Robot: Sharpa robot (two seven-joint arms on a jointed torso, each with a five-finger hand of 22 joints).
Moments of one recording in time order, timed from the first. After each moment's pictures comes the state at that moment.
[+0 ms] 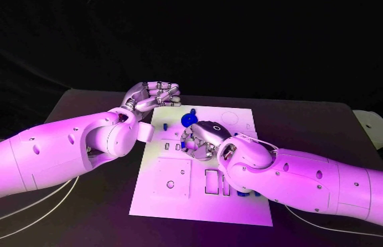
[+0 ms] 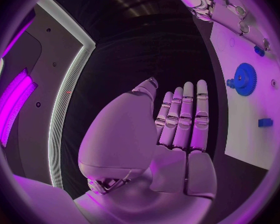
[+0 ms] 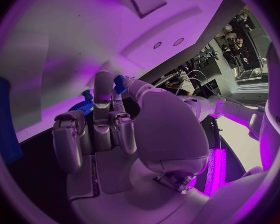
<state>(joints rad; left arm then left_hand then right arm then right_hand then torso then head) 1.23 -0.91 -0.02 1.57 -0.06 -0.36 0.43 1.53 -0.13 0.22 0.28 0.21 0.82 0.21 0.28 0.17 1.05 0.17 0.09 0.07 0.98 0.12 0.33 0.26 0.17 0.94 0.23 0.32 0.08 1.17 -0.50 -0.13 1.52 -1.56 -0.44 -0.27 1.33 -0.12 0.47 0.13 0.14 0.99 0.12 0.25 0.36 1.47 0.04 1.57 1.31 1.39 -0.03 0.81 0.45 0.01 1.46 0.08 1.57 1.31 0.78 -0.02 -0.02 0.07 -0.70</state>
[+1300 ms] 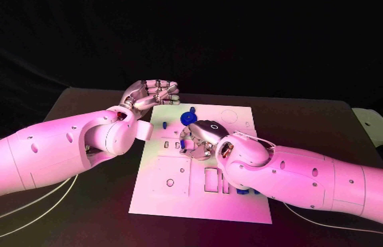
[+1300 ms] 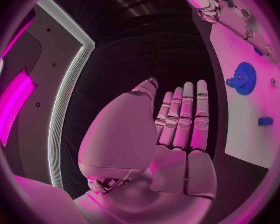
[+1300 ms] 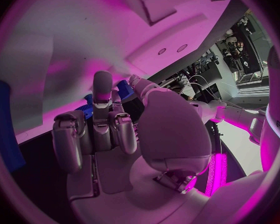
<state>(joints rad) 1.23 -0.91 -0.02 1.57 -0.06 -0.36 0.43 1.53 -0.13 0.22 0.28 0.21 0.82 0.21 0.28 0.17 1.05 0.17 0.08 0.07 0.98 0.12 0.33 0.26 0.17 0.94 0.23 0.32 0.08 1.17 -0.48 -0.13 1.50 -1.58 -0.41 -0.27 1.24 -0.21 0.40 0.17 0.10 0.89 0.16 0.20 0.36 1.47 0.06 1.56 1.31 1.39 -0.02 0.81 0.45 0.01 1.47 0.09 1.57 1.31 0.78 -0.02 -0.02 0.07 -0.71</state>
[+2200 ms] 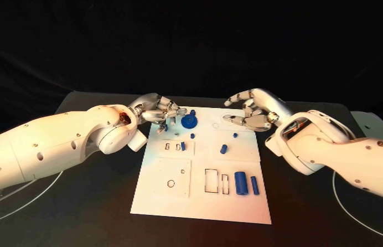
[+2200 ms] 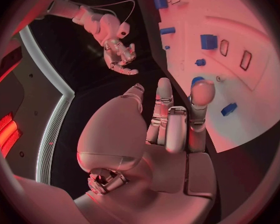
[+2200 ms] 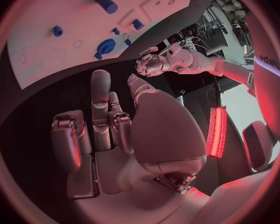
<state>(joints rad) 1.25 -0.91 -0.02 1.53 -0.61 -0.12 0.03 1.27 -0.07 0.09 0.29 0.21 0.91 0.10 0.47 0.38 1.19 0.03 0.76 0.63 1.47 -0.04 1.48 1.31 0.14 1.31 0.05 1.15 0.79 1.31 -0.90 -0.11 1.71 -1.16 -0.58 -0.04 1.35 -0.14 0.22 0.23 0.17 0.87 0.17 0.16 0.35 1.47 0.08 1.55 1.31 1.39 0.00 0.81 0.45 0.01 1.47 0.10 1.57 1.31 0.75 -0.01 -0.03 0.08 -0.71</state>
